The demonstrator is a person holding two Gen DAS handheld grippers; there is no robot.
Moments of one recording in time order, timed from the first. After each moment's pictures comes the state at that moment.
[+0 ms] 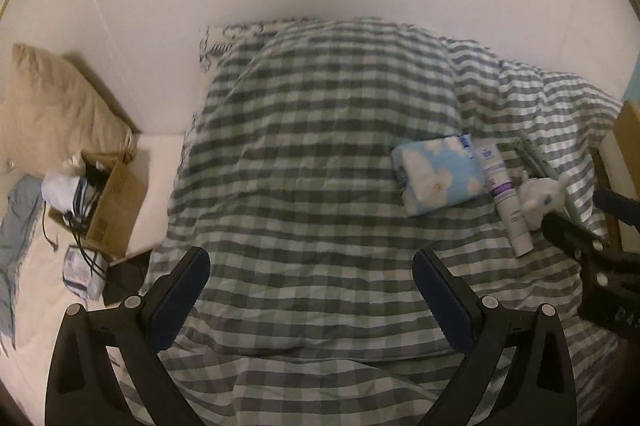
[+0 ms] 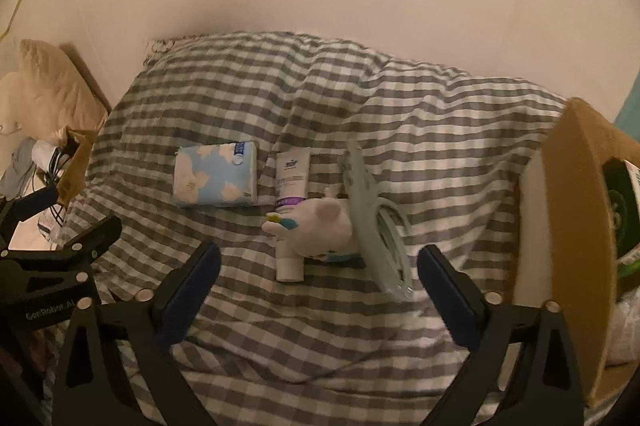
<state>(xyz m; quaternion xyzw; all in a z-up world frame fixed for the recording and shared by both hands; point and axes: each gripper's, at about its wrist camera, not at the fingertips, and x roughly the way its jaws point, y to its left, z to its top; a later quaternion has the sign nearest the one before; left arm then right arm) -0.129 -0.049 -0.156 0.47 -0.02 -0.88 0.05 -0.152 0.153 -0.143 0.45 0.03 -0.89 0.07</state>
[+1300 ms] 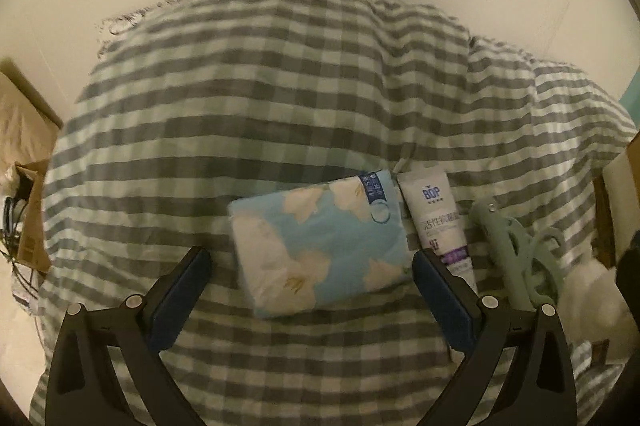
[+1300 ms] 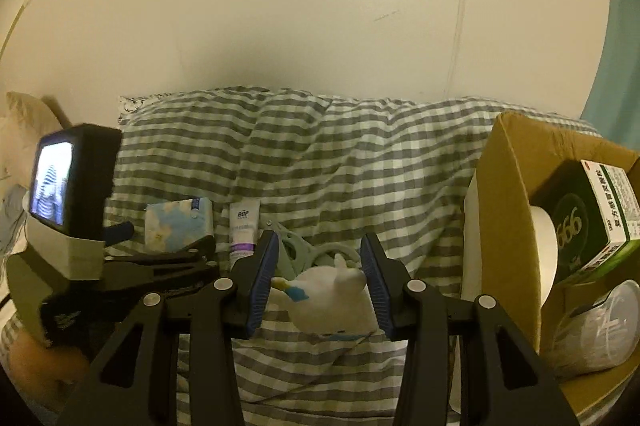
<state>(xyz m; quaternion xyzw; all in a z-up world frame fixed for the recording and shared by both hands) -0.206 0.038 -0.208 0.50 0.00 -0.86 0.00 -0.148 0.191 -0.120 0.39 -0.01 -0.92 0.02</state>
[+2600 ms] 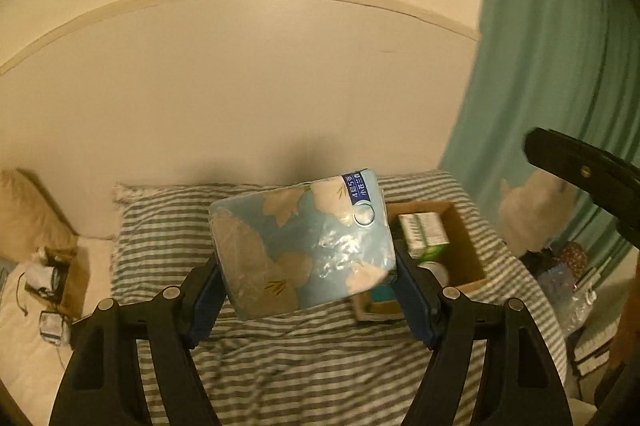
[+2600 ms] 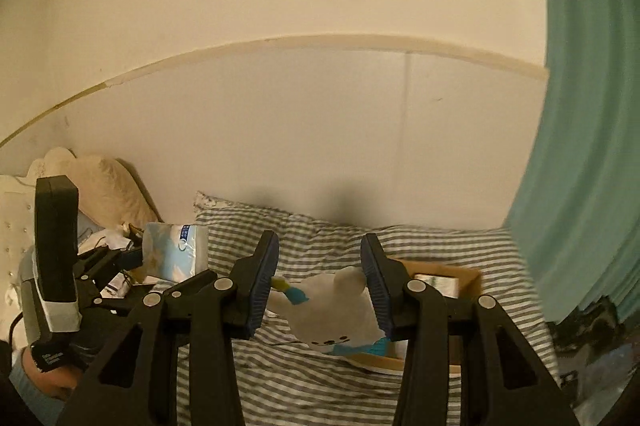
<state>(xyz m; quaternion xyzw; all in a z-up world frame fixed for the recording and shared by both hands) 0.005 0.131 0.093 0.33 0.00 -0.93 -0.15 0.029 0.272 0.165 0.27 0.02 -0.96 0.08</state>
